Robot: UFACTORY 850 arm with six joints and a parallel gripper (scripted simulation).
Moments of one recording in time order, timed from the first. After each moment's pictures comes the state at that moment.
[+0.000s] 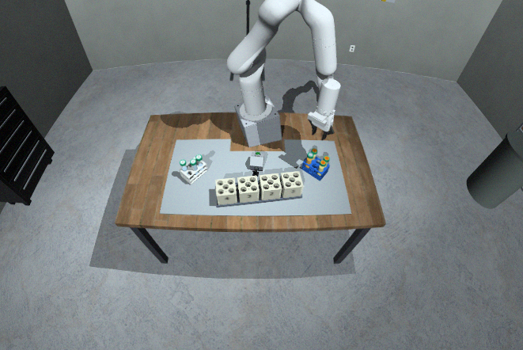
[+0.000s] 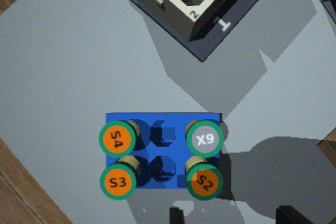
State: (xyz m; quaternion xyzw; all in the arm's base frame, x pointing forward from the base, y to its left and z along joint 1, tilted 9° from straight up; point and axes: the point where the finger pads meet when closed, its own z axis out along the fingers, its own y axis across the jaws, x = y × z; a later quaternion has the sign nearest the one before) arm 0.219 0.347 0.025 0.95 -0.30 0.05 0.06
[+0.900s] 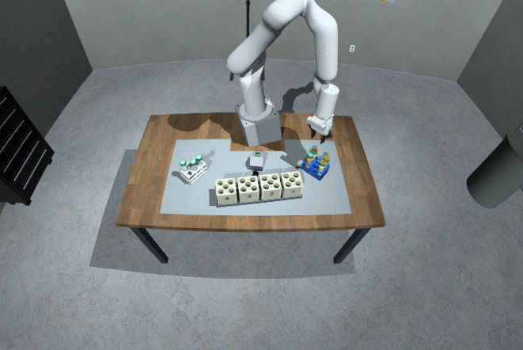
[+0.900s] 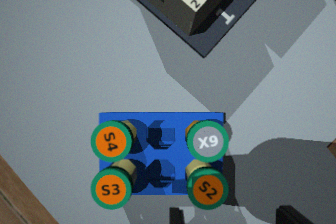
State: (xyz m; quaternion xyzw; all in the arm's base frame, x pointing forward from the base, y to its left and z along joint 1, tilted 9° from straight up) arm 0.219 0.343 -0.002 0.95 -0.30 0.05 0.06
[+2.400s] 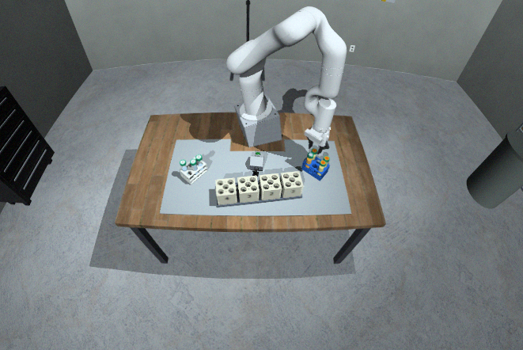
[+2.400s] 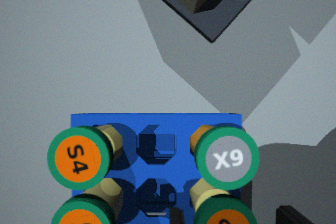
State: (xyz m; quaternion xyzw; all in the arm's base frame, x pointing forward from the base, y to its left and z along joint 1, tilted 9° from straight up) arm 0.225 0.330 -0.082 0.95 -0.30 0.05 0.07
